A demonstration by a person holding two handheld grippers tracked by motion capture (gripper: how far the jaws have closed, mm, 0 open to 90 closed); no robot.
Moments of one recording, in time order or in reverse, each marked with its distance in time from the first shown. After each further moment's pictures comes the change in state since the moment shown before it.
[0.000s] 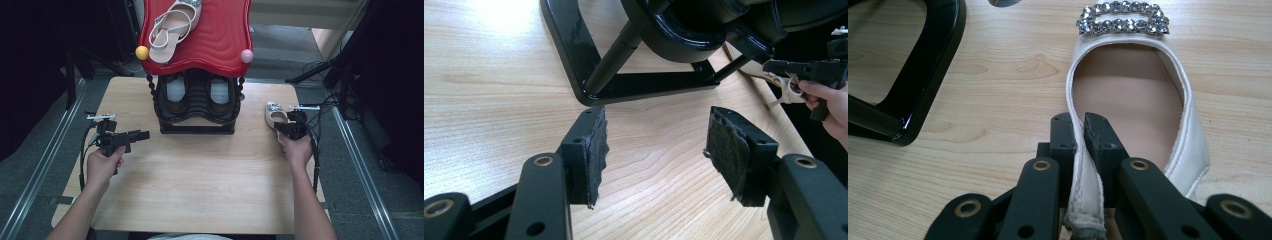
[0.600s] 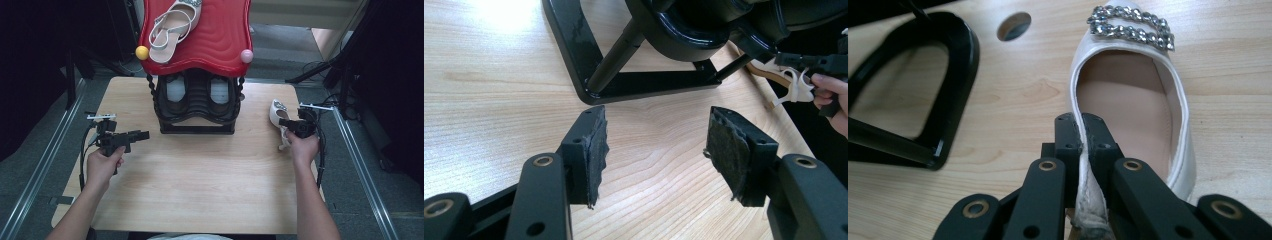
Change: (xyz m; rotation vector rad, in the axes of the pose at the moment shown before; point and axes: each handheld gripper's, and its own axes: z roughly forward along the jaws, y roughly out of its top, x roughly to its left) left arm 0.001 0.000 0.001 0.005 0.004 0.000; right arm -0.020 0.005 -0.015 -0.067 0.100 0.140
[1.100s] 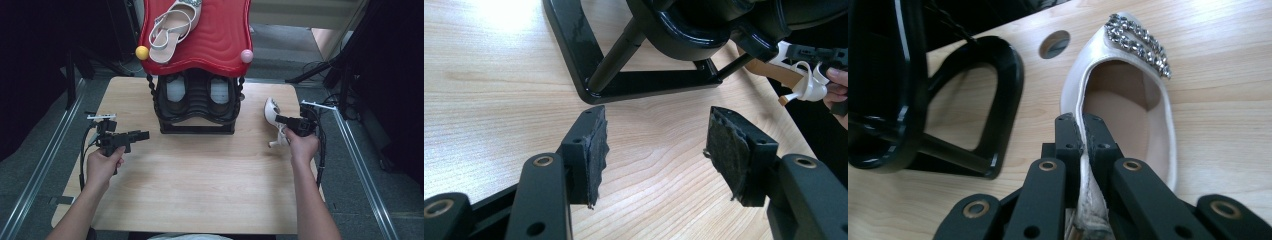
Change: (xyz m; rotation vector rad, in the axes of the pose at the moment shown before) left arm 0.000 0.000 -0.001 -0.001 0.000 0.002; right arm 0.012 0.004 -0.008 -0.026 0.128 0.079
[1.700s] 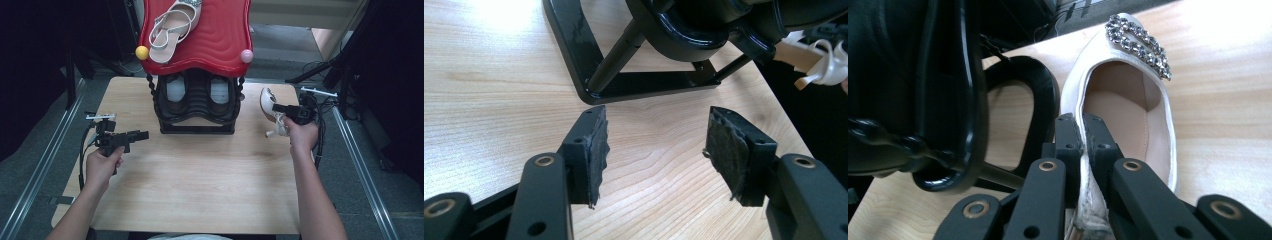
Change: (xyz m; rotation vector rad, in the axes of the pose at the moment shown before) left arm 0.001 0.000 -0.001 0.001 -0.005 0.000; right arm 0.030 0.034 -0.008 0.004 0.051 0.000
